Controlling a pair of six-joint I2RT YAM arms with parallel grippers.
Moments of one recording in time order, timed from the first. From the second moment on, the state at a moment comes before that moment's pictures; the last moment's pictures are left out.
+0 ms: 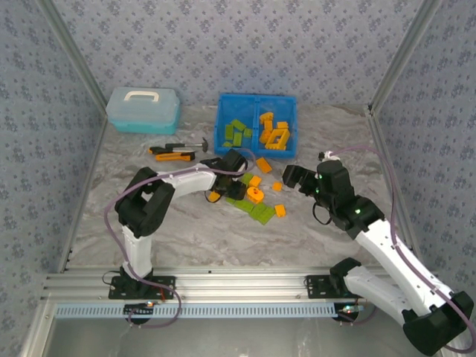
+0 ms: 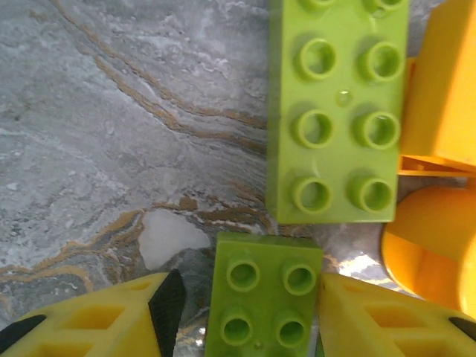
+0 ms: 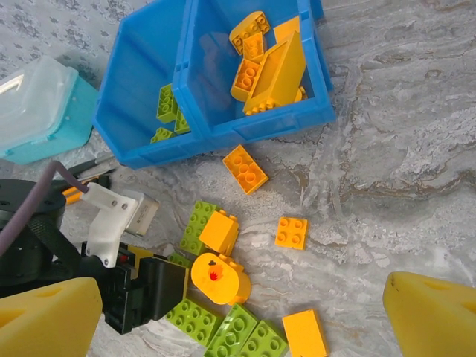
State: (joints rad) left arm -0.73 1.95 1.28 -0.49 -0.01 -0.34; right arm 0.50 0.85 0.82 -0.52 0.15 0.67
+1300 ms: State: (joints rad) left arm -0.64 1.84 1.72 -0.56 -0.20 -0.32; right arm 0.51 0.84 0.81 -0.52 0.15 0.69
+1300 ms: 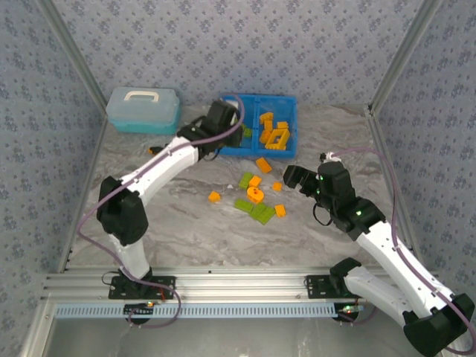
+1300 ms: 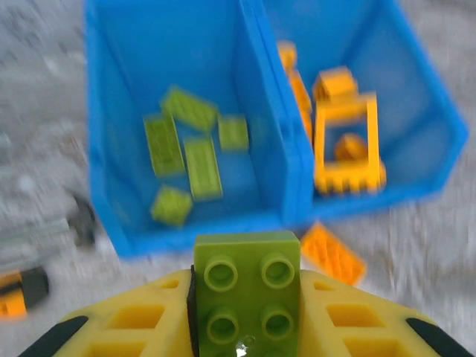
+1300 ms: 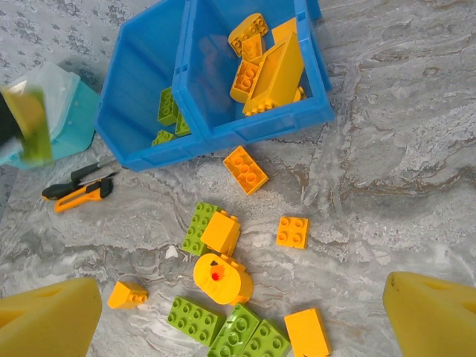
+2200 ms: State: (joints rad) left arm -0.49 2.62 2.71 -0.63 -0.07 -0.40; right arm 0.51 0.82 0.81 -0.56 0.18 0.69
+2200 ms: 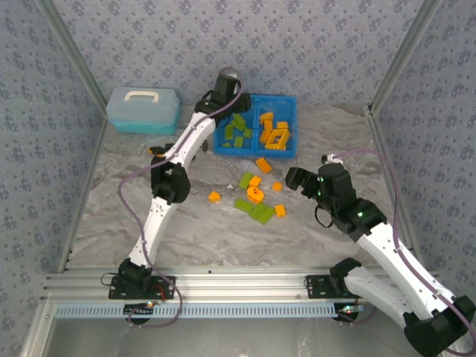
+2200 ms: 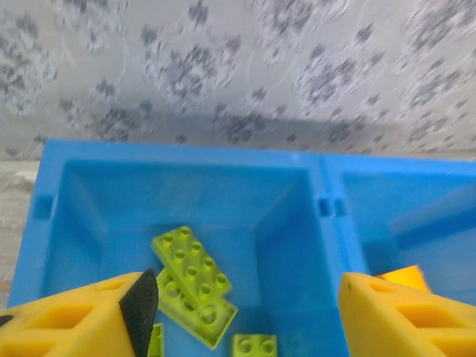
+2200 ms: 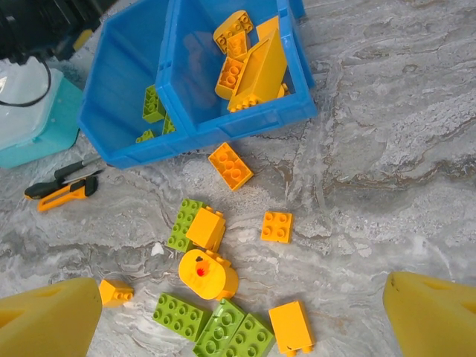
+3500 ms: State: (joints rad) left arm -1.11 1.93 1.36 -0.57 -0.11 -0.44; right arm 0.43 0.77 0.78 -0.59 0.22 0.73
